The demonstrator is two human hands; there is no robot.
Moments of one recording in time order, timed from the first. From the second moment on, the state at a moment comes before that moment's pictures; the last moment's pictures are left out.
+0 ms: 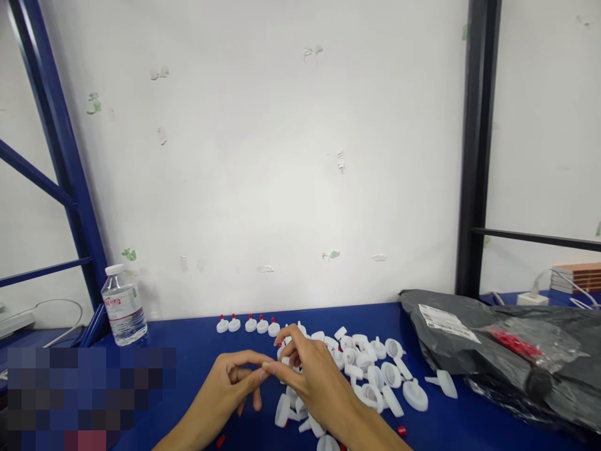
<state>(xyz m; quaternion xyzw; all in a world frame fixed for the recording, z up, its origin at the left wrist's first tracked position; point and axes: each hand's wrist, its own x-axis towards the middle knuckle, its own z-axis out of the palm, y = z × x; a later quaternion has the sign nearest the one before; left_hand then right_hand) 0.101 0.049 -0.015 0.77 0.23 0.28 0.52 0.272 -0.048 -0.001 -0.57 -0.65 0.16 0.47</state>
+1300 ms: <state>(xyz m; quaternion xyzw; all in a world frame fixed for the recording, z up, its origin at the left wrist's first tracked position) 0.098 0.054 0.004 0.71 0.31 0.43 0.47 0.264 -0.047 0.004 -0.54 -0.58 0.22 0.57</state>
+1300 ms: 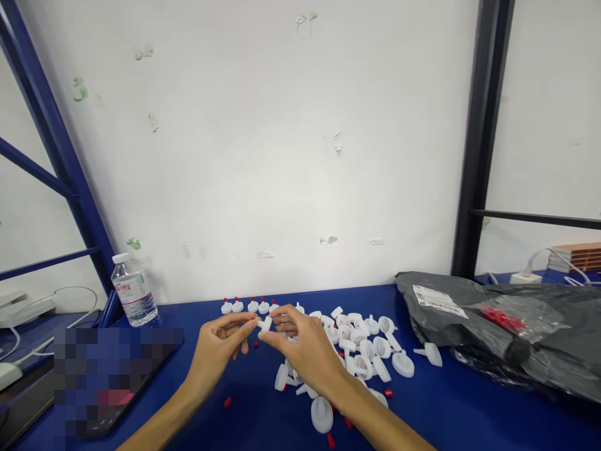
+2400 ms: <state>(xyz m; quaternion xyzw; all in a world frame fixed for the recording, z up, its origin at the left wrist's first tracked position) 0.080 0.101 -0.013 0.92 0.27 0.23 0.17 0.293 -0.055 0.009 -0.65 -0.69 -0.02 0.31</state>
